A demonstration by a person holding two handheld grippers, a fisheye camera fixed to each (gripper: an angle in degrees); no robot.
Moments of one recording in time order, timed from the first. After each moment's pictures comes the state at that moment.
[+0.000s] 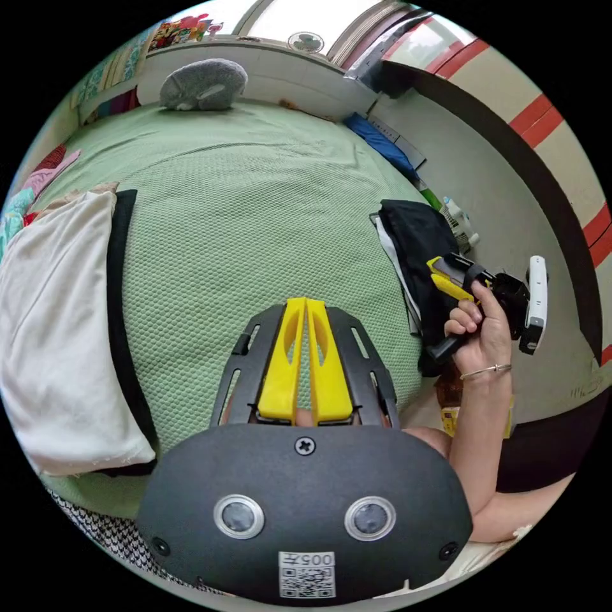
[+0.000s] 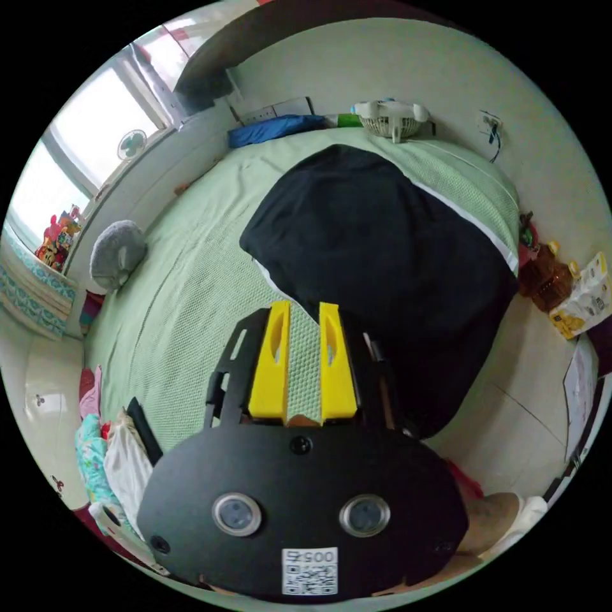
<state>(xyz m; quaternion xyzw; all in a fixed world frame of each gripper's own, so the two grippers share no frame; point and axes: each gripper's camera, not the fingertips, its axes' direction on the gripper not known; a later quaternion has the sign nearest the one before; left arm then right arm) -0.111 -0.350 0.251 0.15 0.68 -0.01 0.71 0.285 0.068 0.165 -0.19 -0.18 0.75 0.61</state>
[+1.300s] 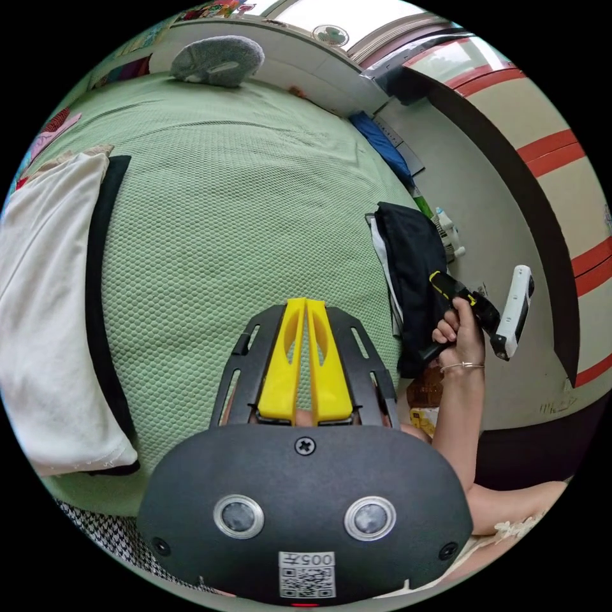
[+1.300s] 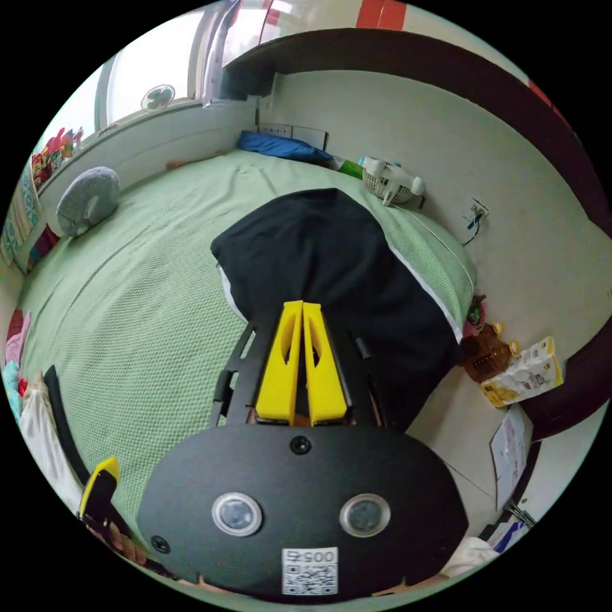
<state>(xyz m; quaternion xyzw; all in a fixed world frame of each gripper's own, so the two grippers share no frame) -0.036 -0.426 0.316 0.10 0.73 -0.01 0.67 0.220 -0.043 0.205 -0.22 -0.06 0.63 0.74</state>
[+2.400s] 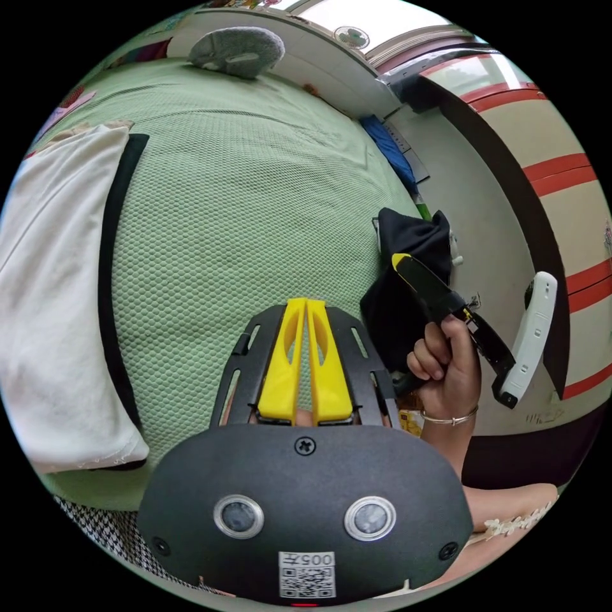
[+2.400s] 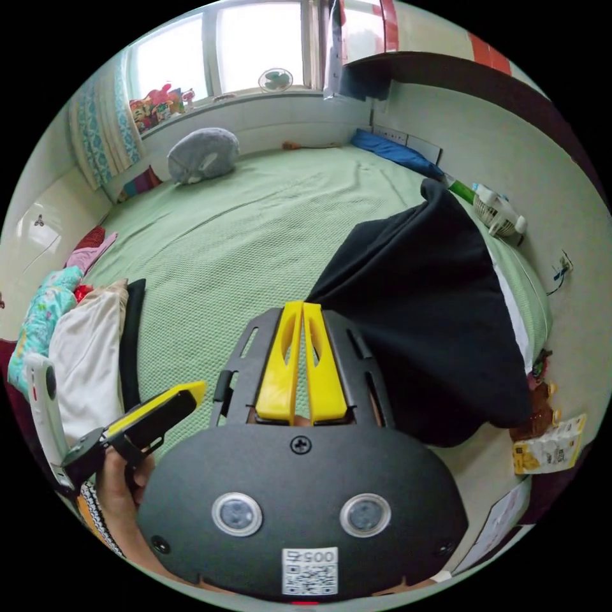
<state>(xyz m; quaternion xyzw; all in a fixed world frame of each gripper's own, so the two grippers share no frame) -0.067 -0.420 0.401 0.08 0.74 -0.03 0.66 0.133 -0.142 0.172 -0.10 -0.22 0.54 0.81</state>
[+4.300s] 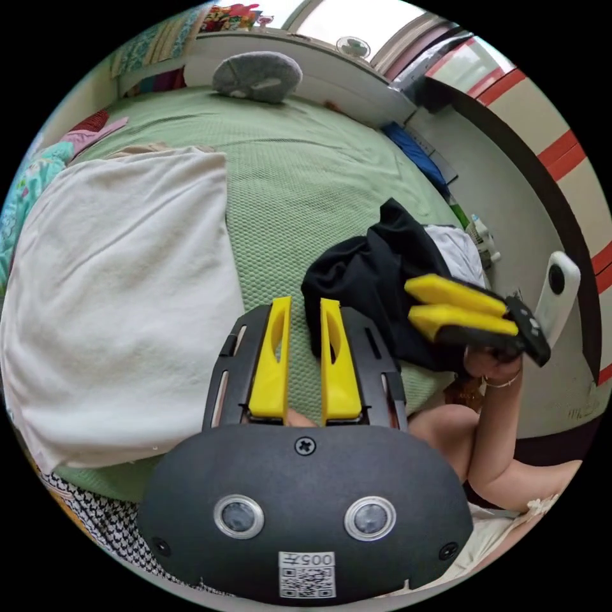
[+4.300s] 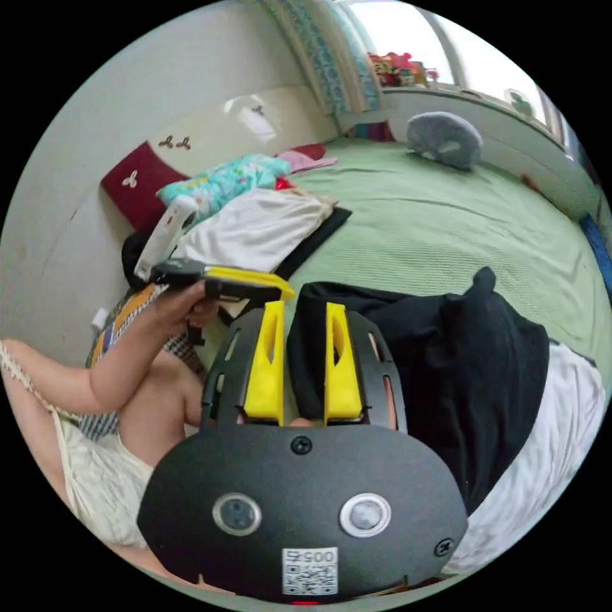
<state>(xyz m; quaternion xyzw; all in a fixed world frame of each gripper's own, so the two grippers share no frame) -0.218 -0.328 0.493 0.12 0.67 -0.06 0.73 0.073 -0.111 0.193 0.11 -0.54 0.15 0.82</state>
